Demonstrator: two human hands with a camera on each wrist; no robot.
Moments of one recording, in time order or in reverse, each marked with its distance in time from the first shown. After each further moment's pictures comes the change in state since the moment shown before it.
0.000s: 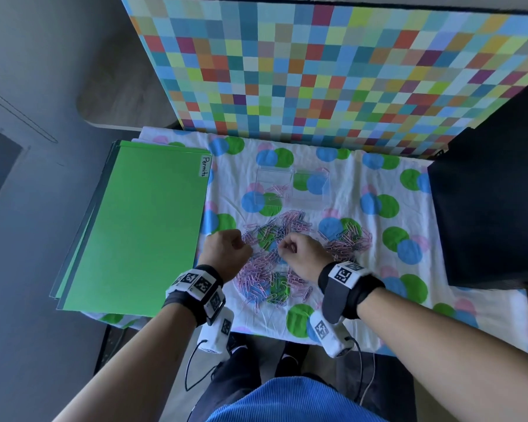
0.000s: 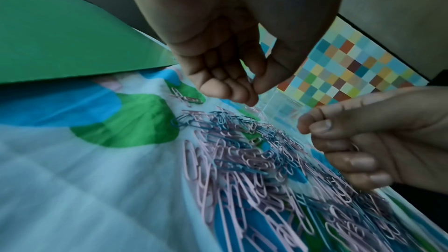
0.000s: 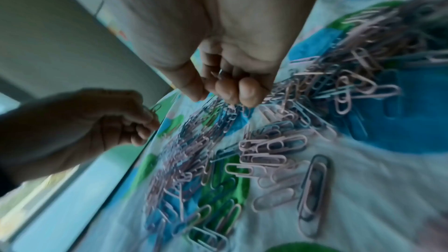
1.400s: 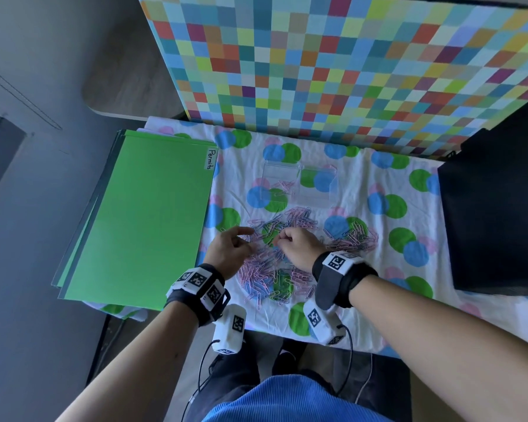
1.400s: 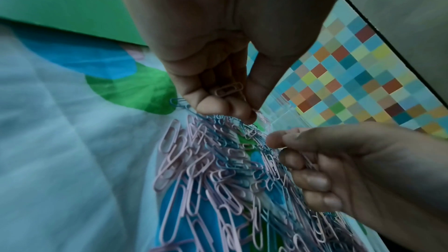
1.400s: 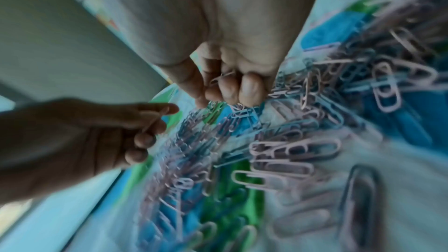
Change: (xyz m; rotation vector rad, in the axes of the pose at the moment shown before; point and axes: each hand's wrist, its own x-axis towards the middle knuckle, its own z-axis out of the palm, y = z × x) left_hand -0.002 -0.017 0.010 -0.452 -0.177 -0.182; right_hand 0.016 -0.016 0.005 0.017 -0.082 0.082
